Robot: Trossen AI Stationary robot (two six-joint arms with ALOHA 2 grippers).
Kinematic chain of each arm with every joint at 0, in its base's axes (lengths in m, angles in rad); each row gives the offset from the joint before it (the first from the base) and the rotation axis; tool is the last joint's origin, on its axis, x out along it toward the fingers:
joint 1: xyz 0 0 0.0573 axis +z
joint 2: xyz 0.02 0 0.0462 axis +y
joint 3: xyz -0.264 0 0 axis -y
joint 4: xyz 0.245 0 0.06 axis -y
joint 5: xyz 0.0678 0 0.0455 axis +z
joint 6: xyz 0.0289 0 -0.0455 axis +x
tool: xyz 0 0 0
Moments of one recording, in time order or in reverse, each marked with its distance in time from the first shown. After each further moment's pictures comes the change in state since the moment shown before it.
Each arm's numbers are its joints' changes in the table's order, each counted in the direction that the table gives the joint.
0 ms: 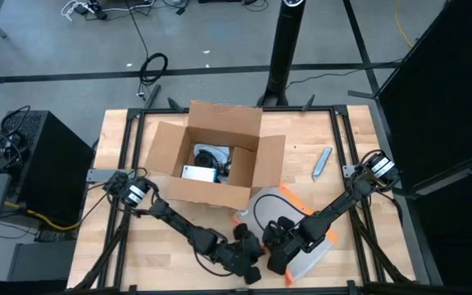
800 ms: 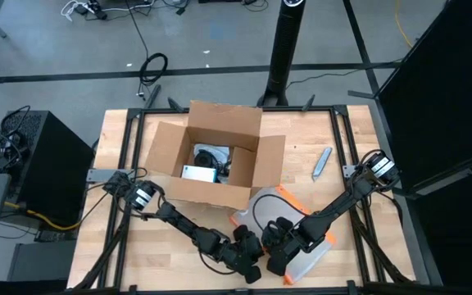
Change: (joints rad) left arm -0.005 0.036 0.000 -0.006 0.011 -0.091; right arm -0.006 -0.001 0.006 0.035 0.016 -0.023
